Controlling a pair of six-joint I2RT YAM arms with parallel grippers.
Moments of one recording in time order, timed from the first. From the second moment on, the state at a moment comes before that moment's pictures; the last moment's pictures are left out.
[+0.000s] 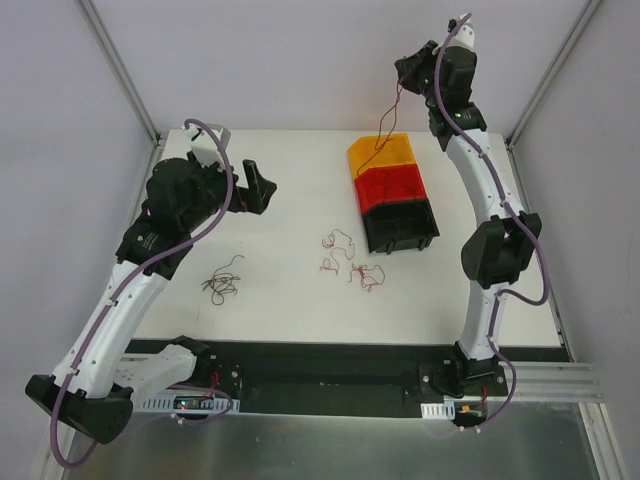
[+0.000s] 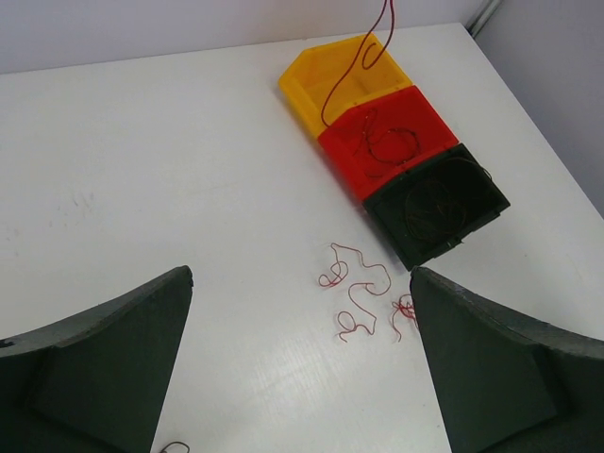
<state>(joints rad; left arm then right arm) -0.39 0.99 1.19 -0.44 0.13 -0.24 0.23 2.03 2.15 -0.12 -0.06 0.55</state>
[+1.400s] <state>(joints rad) -0.34 1.03 1.18 -0.41 0.24 -0.30 0.26 2.33 1.88 -0.08 0.00 0.47</state>
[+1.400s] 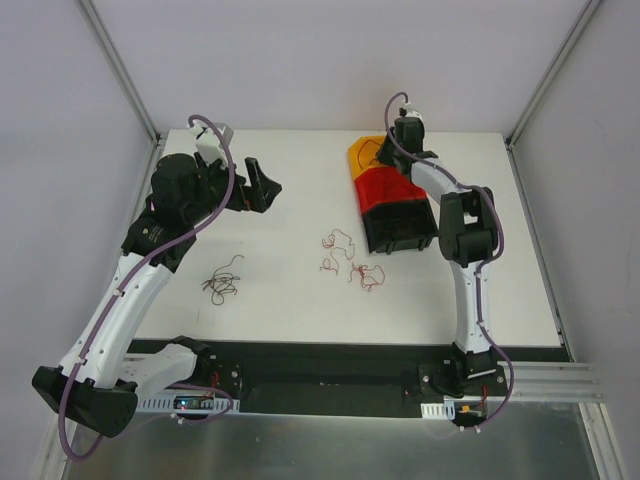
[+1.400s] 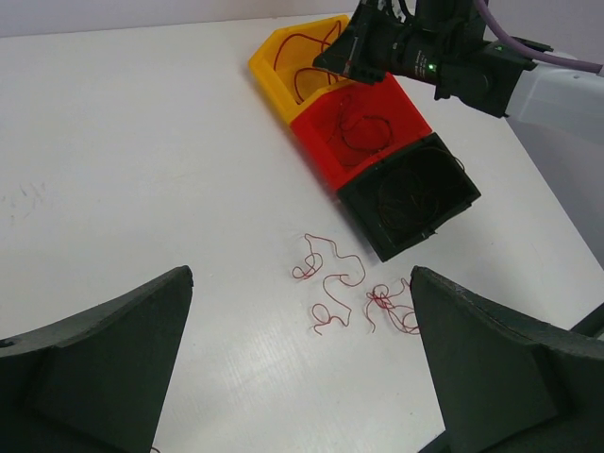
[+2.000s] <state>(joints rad) -0.33 1.05 1.18 -0.41 0.28 -0.32 0.25 2.36 2.03 -0.33 0.02 0.45</state>
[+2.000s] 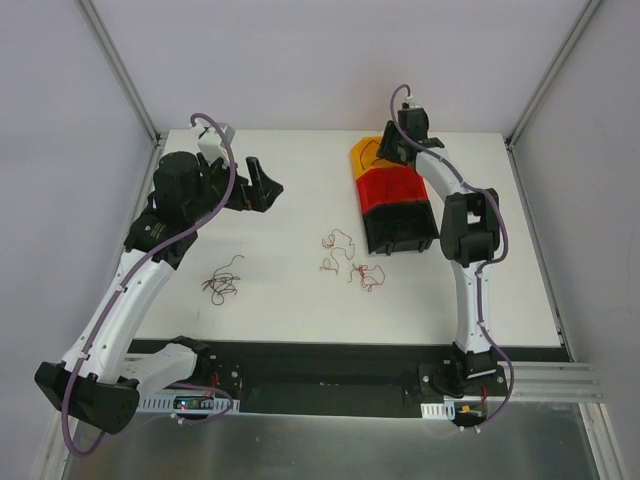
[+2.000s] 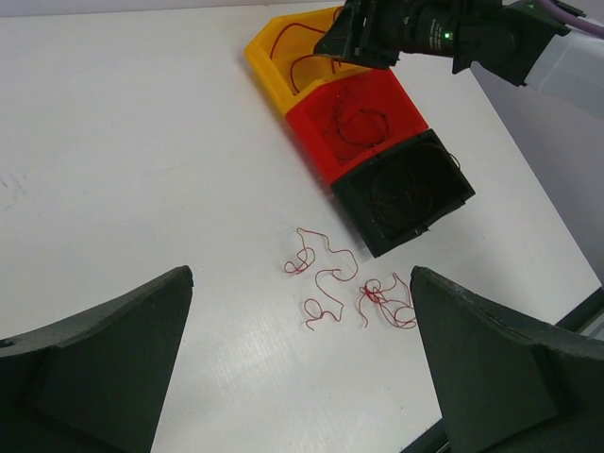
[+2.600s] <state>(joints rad) -0.33 1.09 1.18 -0.41 0.31 -0.34 0.31 1.99 1.83 -0.51 0.07 0.30</state>
